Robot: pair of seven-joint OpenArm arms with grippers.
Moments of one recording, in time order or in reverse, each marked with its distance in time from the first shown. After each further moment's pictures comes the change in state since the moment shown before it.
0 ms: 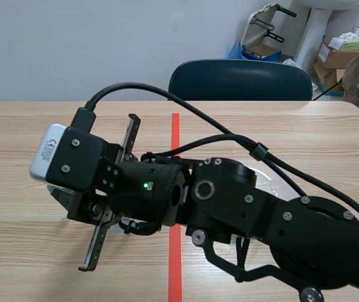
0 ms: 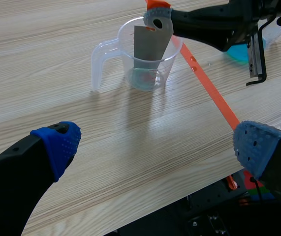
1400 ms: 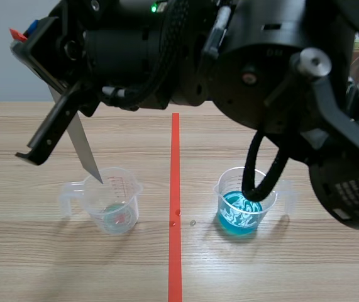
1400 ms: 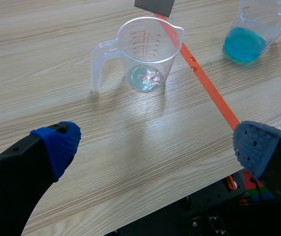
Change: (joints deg) left arm 0.0 0.0 0.0 0.0 0.0 0.0 0.0; right arm 0.9 0.1 14.1 31.8 18.9 5.9 -34.1
